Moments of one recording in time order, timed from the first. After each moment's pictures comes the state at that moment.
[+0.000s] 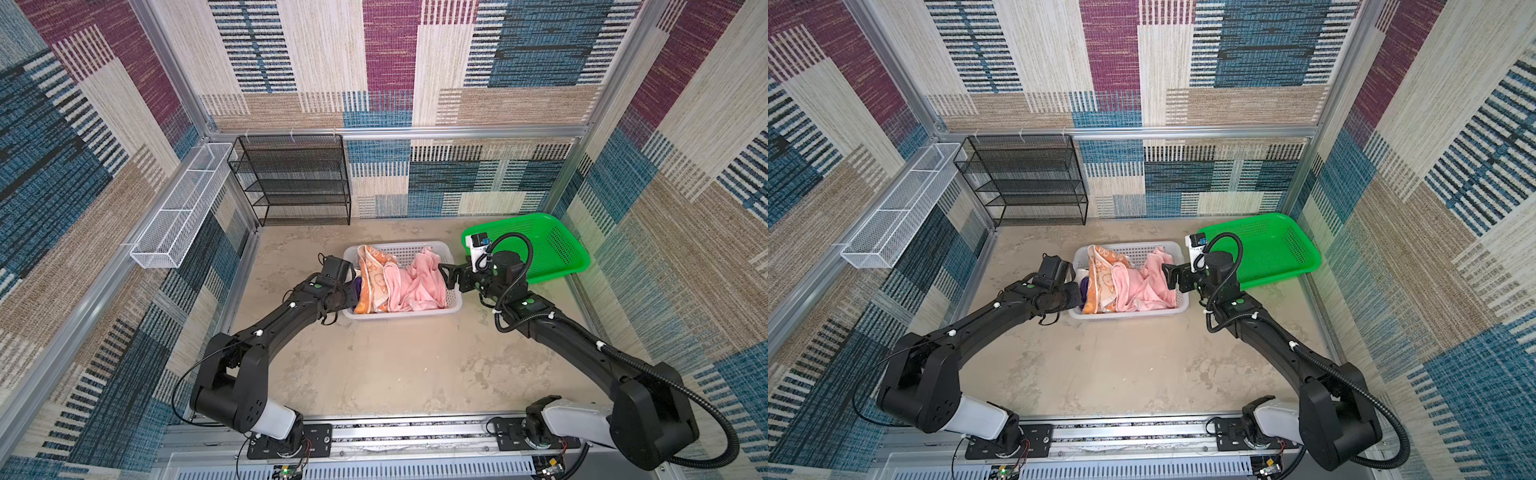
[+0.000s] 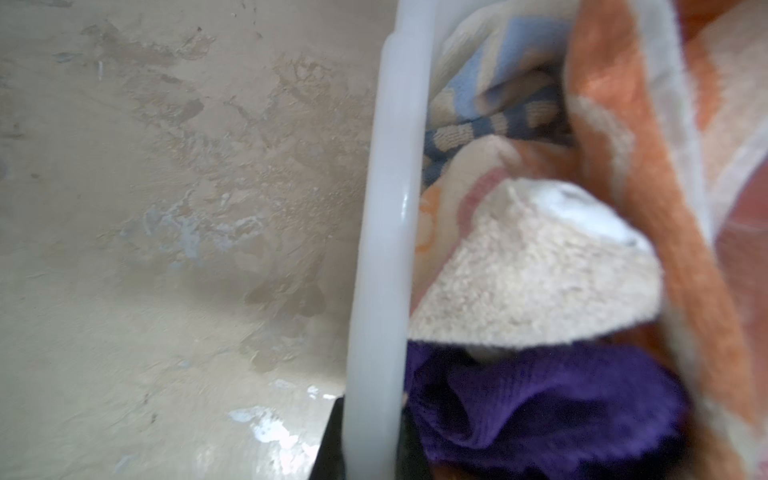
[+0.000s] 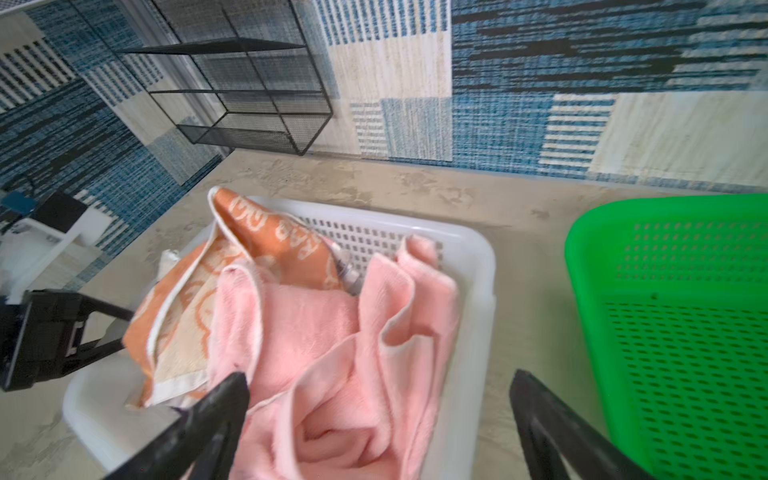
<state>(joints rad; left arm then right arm) -0.37 1.51 0.99 -0.46 -0.10 -0.55 0.42 1.28 0.82 0.08 -0.15 0.18</state>
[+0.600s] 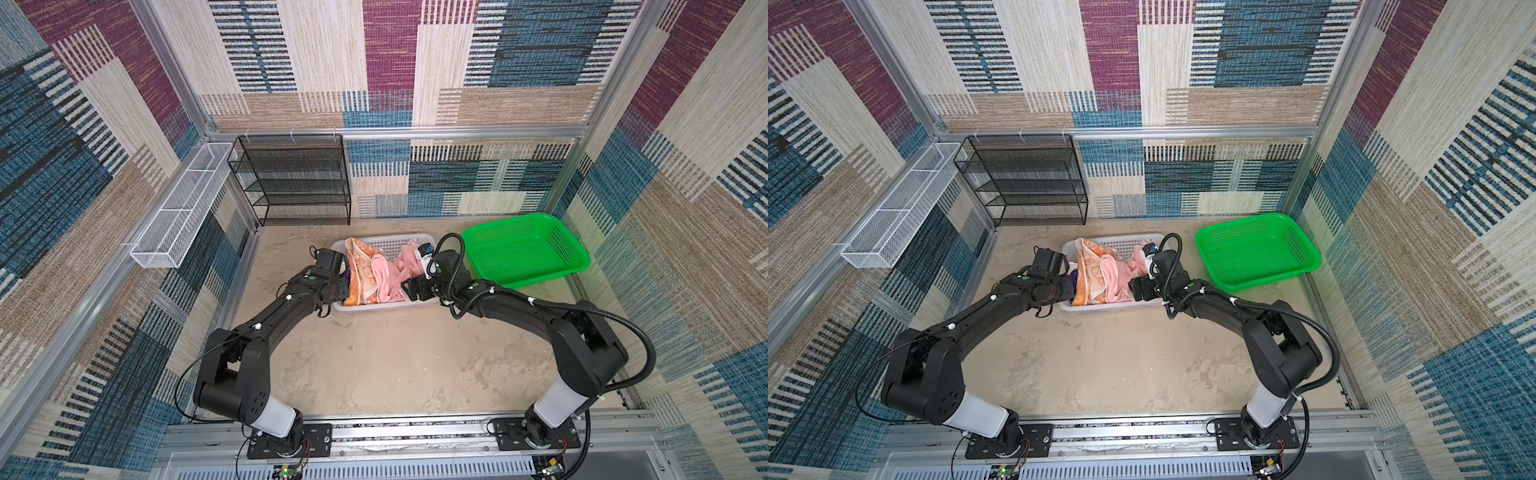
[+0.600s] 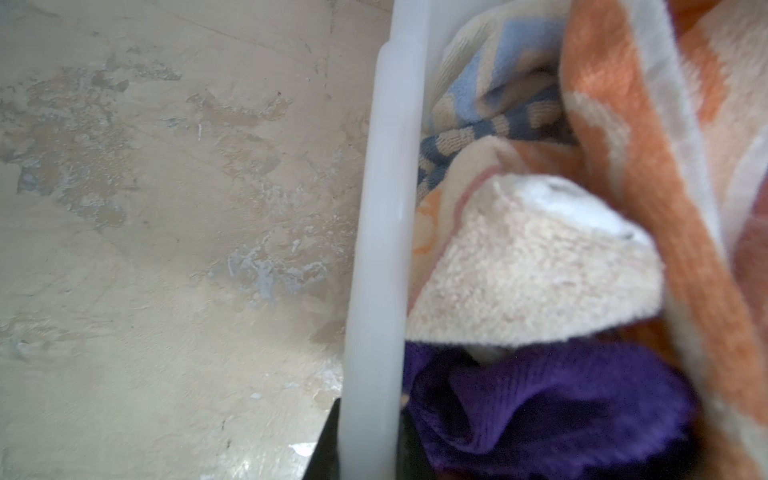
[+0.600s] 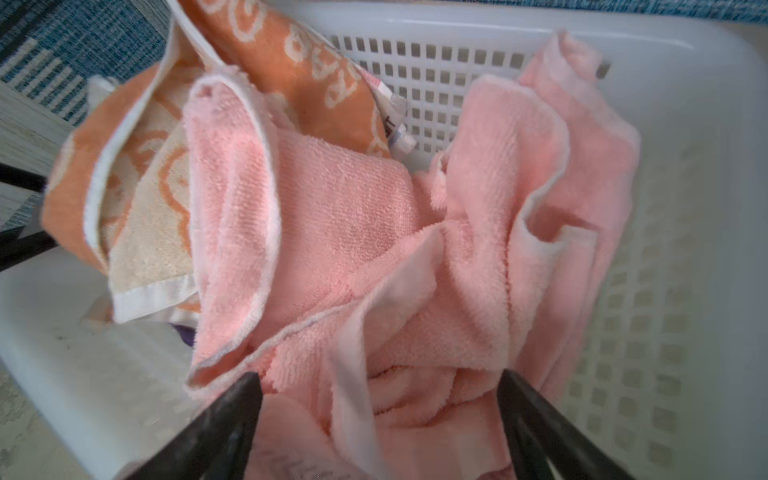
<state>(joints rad) -0.29 1.53 1.05 -0.53 -0.19 -0.49 0.59 1.73 1.09 -0.03 -0.10 0.23</state>
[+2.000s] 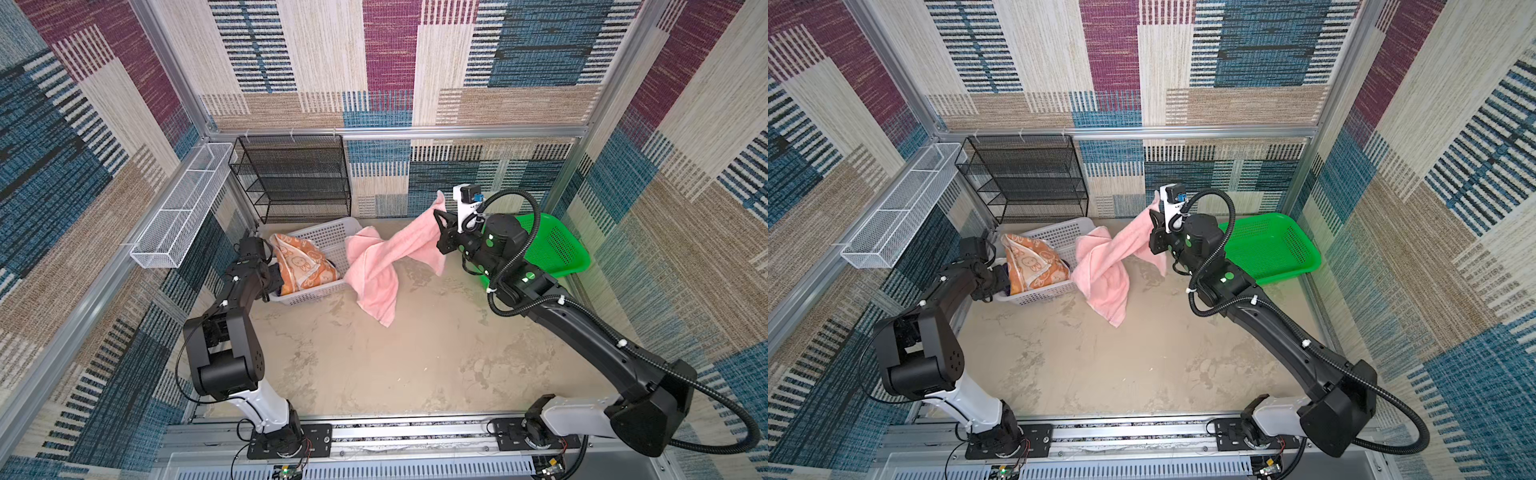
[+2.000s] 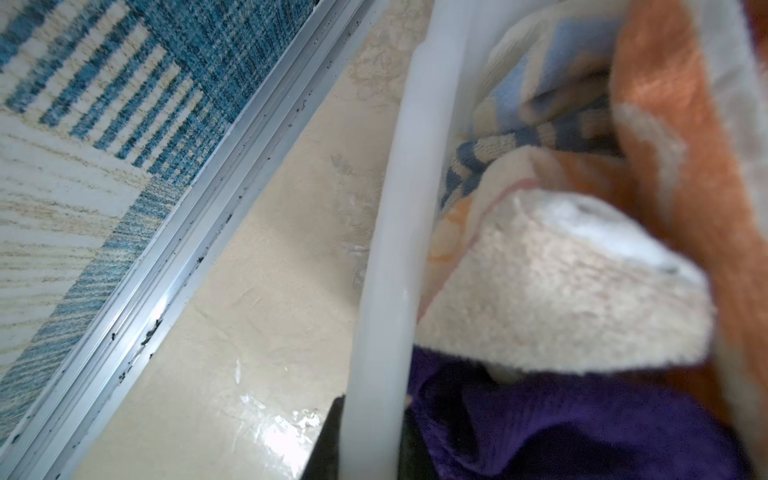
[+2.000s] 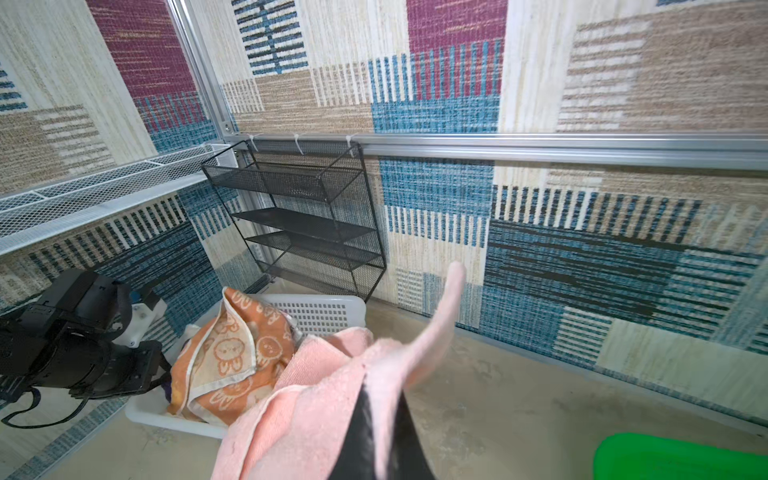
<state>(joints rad) 0.26 1.71 1.23 -0.58 -0.14 -0.29 0.61 1.29 1.28 -0.03 0.13 0.11</state>
